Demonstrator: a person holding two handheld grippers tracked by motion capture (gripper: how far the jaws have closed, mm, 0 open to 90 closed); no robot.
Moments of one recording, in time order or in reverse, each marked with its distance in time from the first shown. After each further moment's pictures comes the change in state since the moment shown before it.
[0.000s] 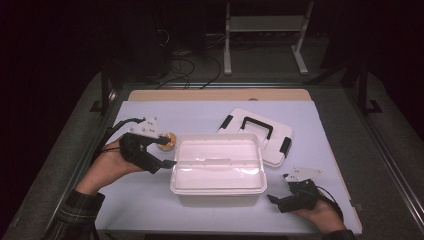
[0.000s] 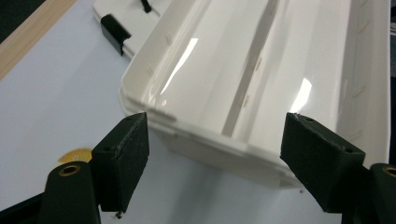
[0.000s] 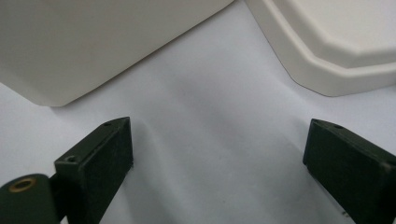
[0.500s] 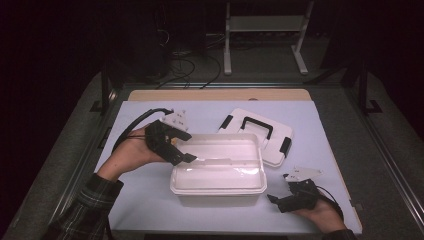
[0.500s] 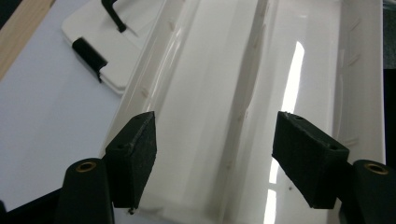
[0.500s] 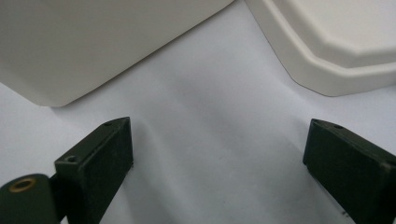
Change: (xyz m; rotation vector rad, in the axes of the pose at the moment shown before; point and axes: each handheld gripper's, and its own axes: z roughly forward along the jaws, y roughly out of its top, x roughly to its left) left arm -0.004 0.059 0.031 0.094 -0.065 0.087; right arm 0.000 0.000 0.000 0.000 0.002 0.003
